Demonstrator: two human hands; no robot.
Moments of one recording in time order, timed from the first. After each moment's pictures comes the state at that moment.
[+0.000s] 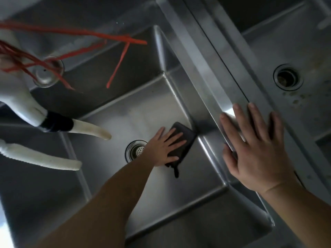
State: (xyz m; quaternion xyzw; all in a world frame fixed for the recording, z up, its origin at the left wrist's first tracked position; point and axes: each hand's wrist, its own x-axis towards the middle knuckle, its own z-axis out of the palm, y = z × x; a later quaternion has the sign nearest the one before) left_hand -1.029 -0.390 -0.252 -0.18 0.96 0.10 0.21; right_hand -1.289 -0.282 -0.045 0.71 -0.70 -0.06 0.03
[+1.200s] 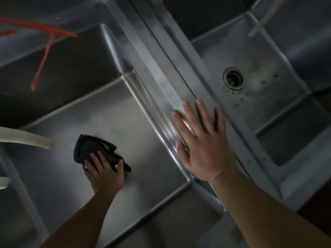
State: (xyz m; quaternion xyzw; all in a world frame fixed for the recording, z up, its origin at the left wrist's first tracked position) left_hand -0.998 -0.300 -0.264 -0.73 0.64 0.20 0.15; right_hand -1.289 -0.280 -0.042 0.70 -0.71 -0.06 -0.02
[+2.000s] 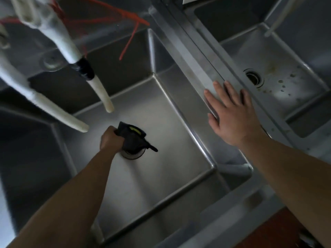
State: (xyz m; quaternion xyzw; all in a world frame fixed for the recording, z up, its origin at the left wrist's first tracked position) left_hand -0.929 -0.389 -0.179 -0.75 0.54 0.37 -0.01; right_hand -1.276 -0.271 -0.038 0.67 -0.74 -0.09 0.00
